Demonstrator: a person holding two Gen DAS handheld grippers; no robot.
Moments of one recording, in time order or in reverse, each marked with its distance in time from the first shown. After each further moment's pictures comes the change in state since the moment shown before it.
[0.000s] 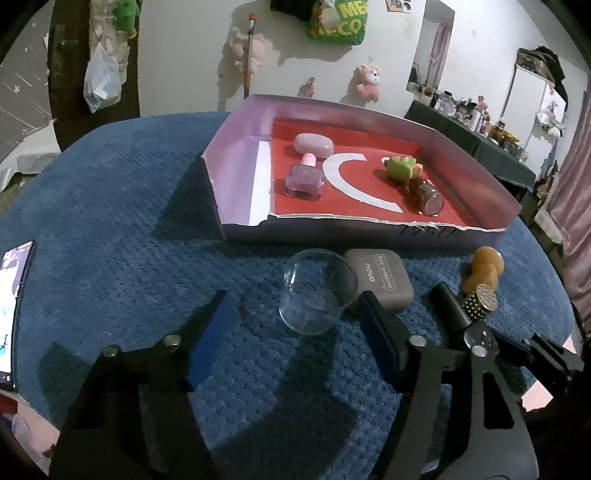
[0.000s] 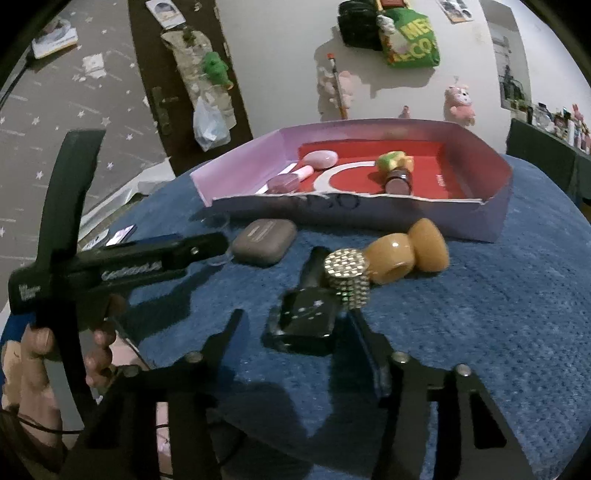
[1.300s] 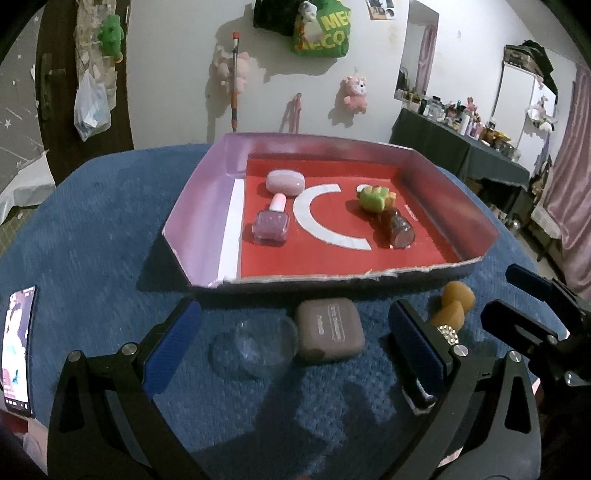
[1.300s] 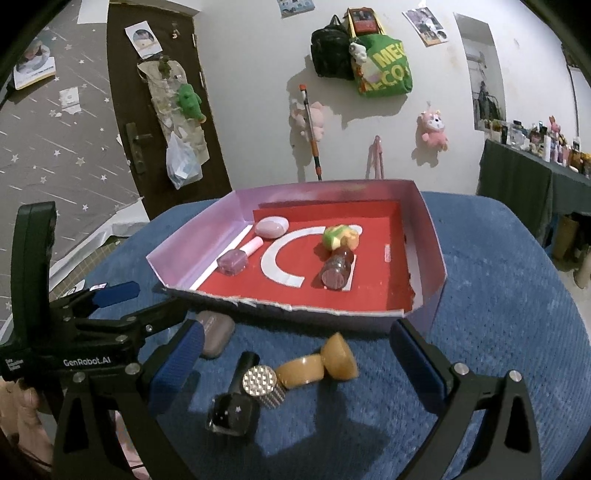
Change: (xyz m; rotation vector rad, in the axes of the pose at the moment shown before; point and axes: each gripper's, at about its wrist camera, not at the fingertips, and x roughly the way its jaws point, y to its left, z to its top) left arm -0.015 -0.032 0.026 0.050 -0.047 0.001; right arm -0.025 -0.052 0.066 0.050 -0.092 -0.083
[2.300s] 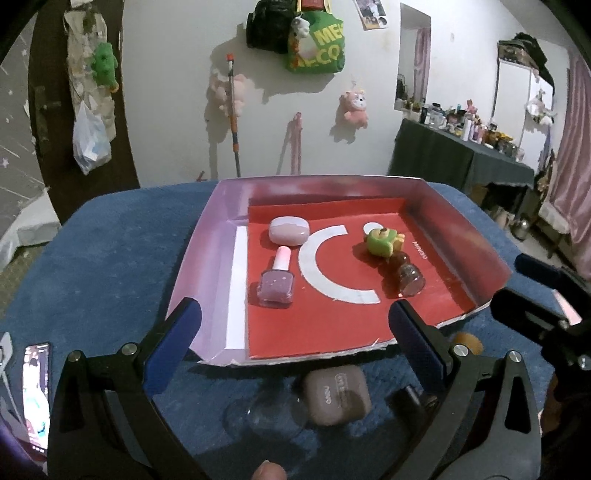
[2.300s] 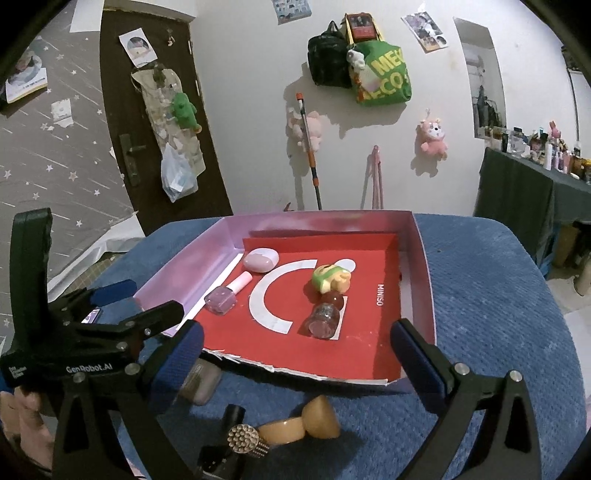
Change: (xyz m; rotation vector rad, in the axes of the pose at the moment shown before) left arm 0.005 -0.009 0.047 0.072 -0.074 0.058; right arm 0.011 -0.011 0.045 -0.002 -0.042 -0.006
